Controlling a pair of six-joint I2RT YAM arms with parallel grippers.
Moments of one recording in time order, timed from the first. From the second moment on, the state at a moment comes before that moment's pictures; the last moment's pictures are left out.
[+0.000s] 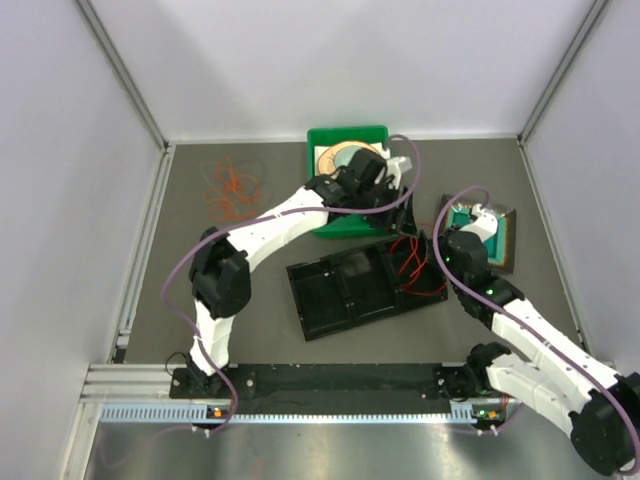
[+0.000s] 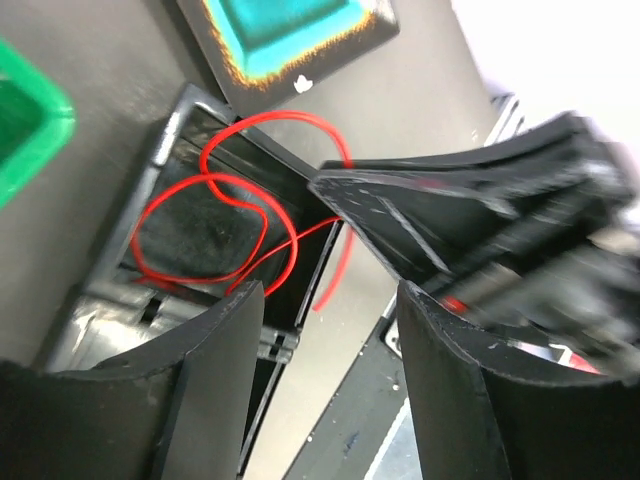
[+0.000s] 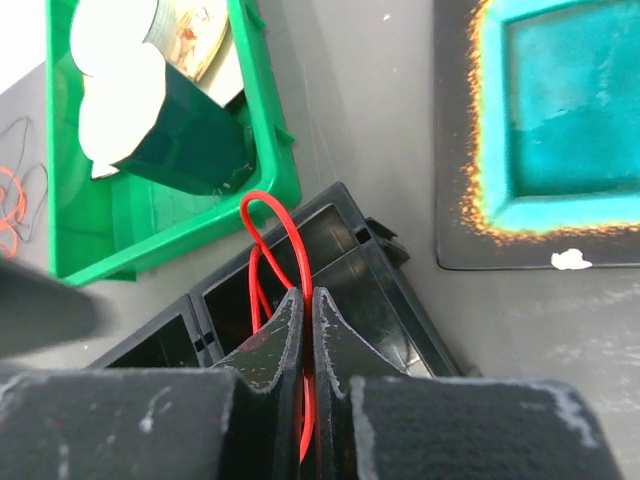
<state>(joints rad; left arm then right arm) -0.82 2.01 1.83 -0.50 0.48 -0.53 0.47 0.84 0.50 -0.11 0.40 0.71</state>
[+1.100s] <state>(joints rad) -0.43 1.68 1.49 -0.35 0.54 -0.64 0.47 0.96 0.66 -0.19 0.34 0.54</state>
